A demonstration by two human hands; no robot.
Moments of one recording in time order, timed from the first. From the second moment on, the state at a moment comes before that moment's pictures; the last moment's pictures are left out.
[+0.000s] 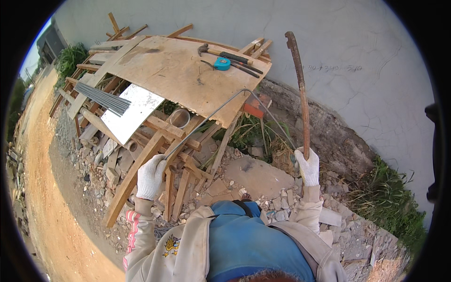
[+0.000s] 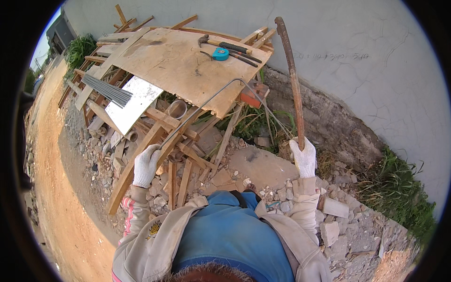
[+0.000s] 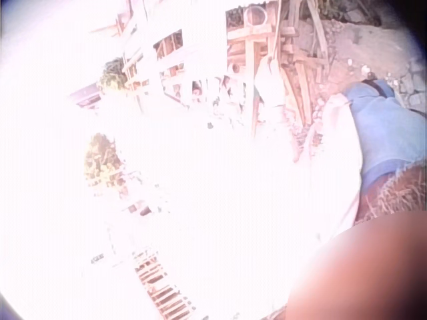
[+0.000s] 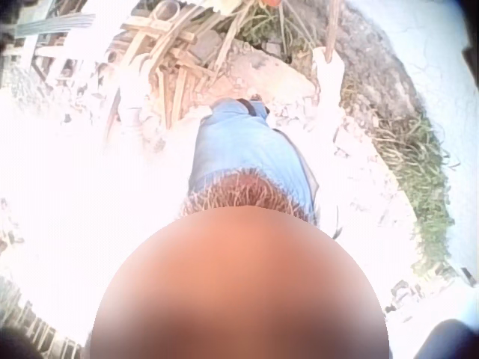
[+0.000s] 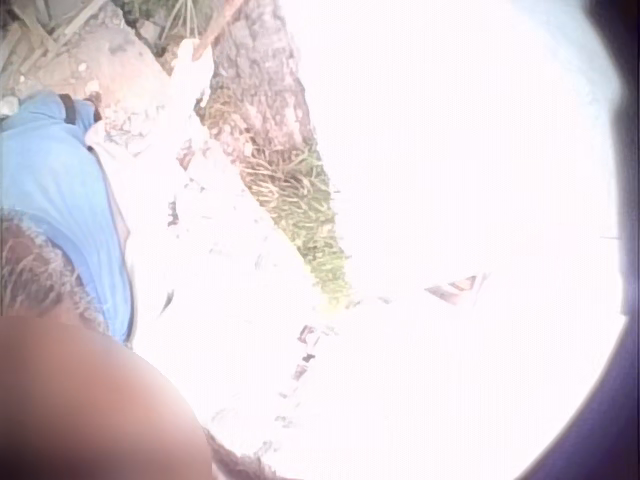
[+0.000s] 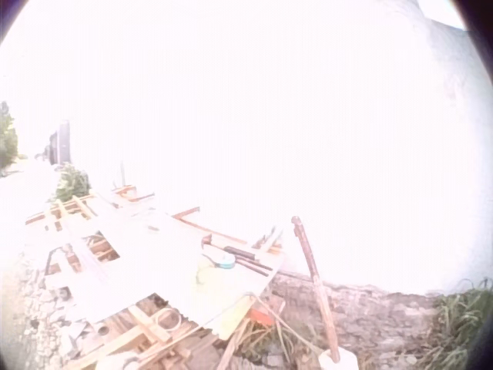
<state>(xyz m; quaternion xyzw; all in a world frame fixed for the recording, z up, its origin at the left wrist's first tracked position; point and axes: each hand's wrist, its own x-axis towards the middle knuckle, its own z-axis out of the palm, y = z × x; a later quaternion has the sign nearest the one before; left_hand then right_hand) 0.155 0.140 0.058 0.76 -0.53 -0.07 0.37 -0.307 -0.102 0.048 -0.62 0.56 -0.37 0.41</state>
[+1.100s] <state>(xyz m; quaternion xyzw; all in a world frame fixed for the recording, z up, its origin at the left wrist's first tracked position) 0.031 -0.241 0.009 0.78 -0.56 0.07 0.28 -0.324 -0.217 0.040 -0.74 0.59 -0.20 0.26</state>
